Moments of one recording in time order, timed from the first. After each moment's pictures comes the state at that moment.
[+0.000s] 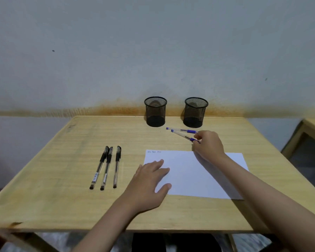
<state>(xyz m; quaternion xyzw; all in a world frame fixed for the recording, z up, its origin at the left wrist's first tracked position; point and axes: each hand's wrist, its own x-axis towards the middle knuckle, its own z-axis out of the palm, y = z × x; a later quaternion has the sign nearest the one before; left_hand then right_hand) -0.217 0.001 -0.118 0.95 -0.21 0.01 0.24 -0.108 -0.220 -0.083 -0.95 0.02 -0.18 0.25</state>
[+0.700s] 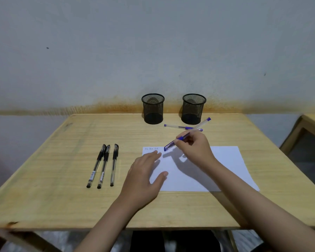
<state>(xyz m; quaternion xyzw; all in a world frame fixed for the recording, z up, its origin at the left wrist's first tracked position) -0.218 -0.006 -0.115 0.90 -0.16 0.15 0.37 -0.161 -0.181 -0.062 -0.81 -0.03 -0.09 0.57</state>
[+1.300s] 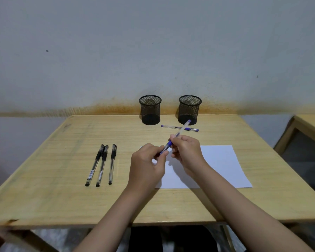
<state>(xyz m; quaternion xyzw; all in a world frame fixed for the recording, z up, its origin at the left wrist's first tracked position) -0.216 -0.034 -0.078 0.82 -0.16 0.33 0.44 -0.178 -0.157 -0.058 -0.68 0.07 -0.02 0.73</state>
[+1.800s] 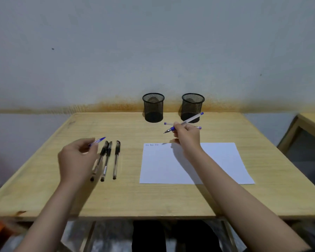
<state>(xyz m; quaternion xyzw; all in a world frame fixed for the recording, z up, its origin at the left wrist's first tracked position) -0.213 0.105 -0.069 0.82 0.16 0.31 0.46 -0.138 -0.153 -0.058 -0.67 0.13 -0.09 0.72</state>
